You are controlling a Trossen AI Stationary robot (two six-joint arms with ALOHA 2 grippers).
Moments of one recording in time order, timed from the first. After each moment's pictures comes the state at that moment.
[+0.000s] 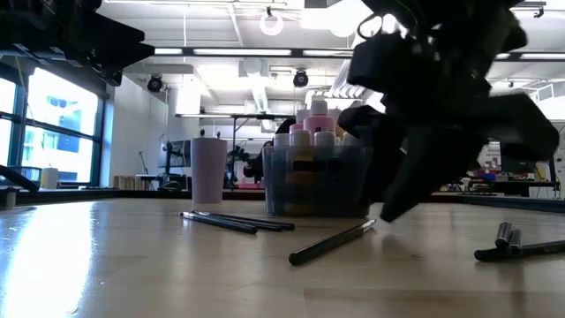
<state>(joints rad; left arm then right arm) -0.18 0.28 0.18 0.15 -0.26 -0.08 0.35 1.80 0.94 -0.14 0.13 -0.07</state>
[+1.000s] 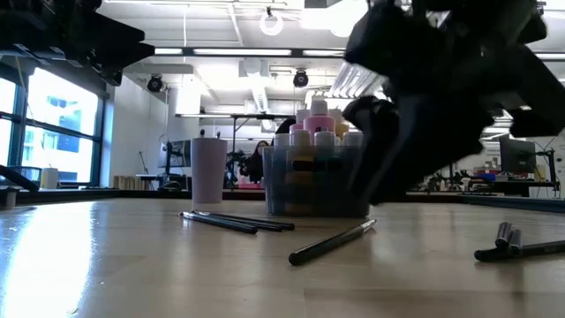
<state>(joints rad) -0.18 0.28 0.18 0.15 -0.26 -0.08 0.41 1.80 0.94 -0.04 0.18 0.11</state>
